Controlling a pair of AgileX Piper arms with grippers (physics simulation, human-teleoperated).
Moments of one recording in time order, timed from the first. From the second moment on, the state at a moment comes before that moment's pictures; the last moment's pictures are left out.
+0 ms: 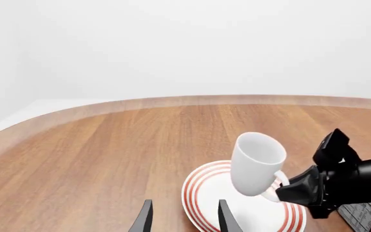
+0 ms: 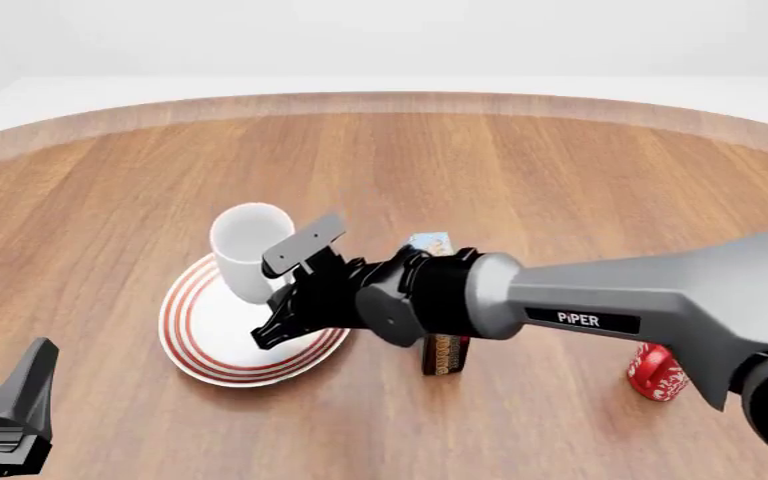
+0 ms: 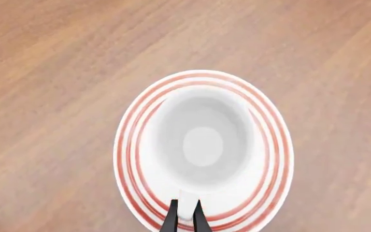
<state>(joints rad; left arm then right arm) 0.00 0.00 0.00 0.00 0.00 0.90 1.95 -1.26 0.07 0.06</state>
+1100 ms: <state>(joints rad) 0.00 0.00 0.00 0.00 0.00 0.92 2.04 -1.29 0.05 0.12</state>
